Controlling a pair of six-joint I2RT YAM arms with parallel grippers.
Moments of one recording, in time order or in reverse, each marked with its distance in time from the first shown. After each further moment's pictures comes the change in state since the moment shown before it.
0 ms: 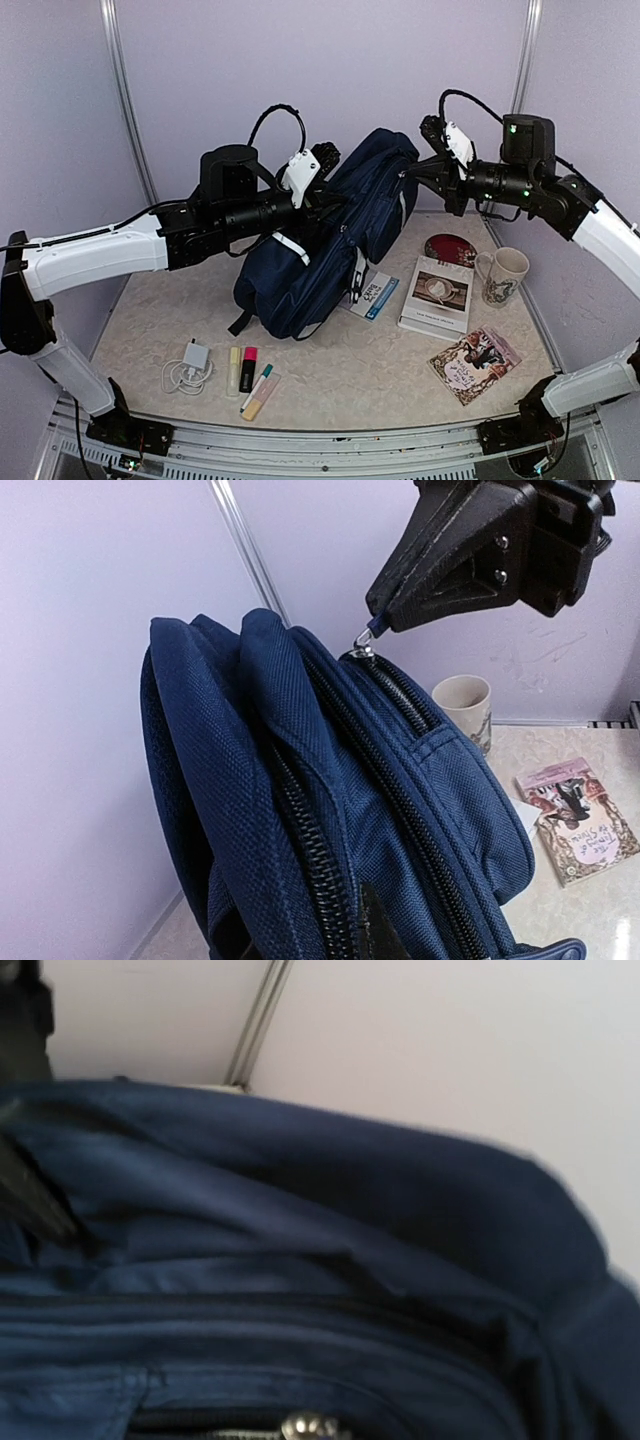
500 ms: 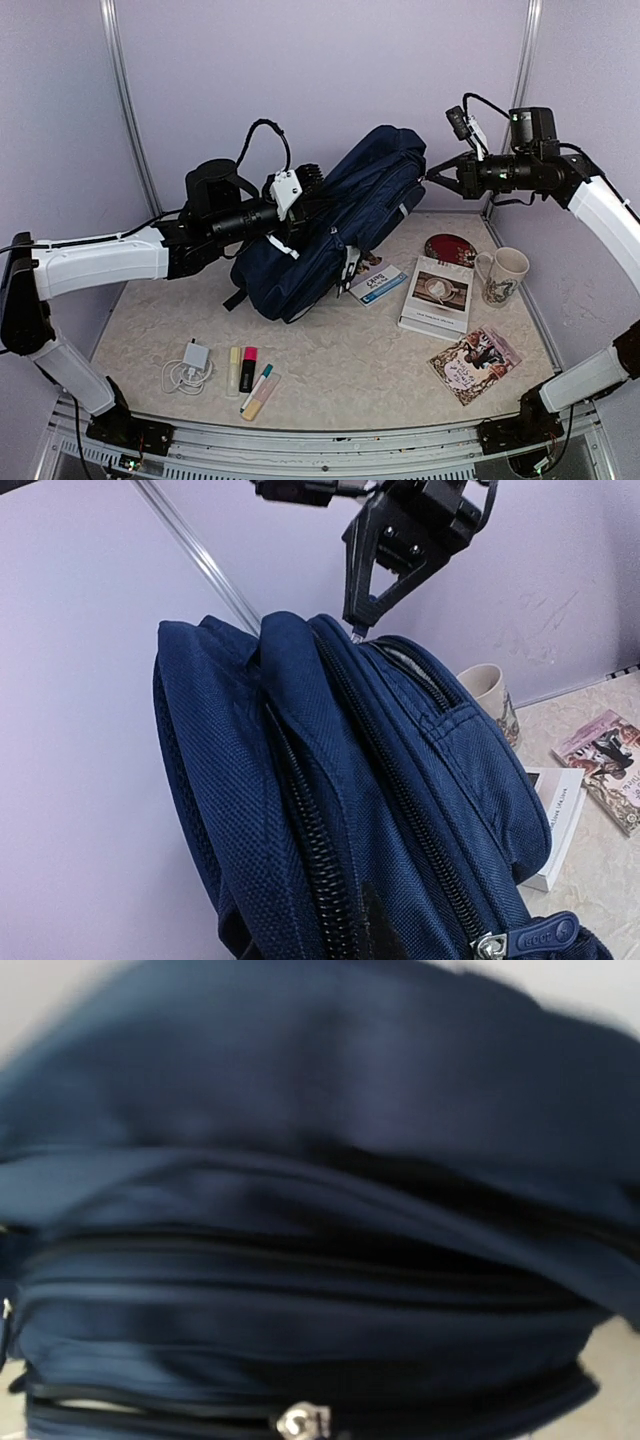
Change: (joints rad) left arm 0.100 -0.013 -0.162 0.262 0.173 0.264; right arm -0.254 0.133 0.176 -0.258 -0.268 0.433
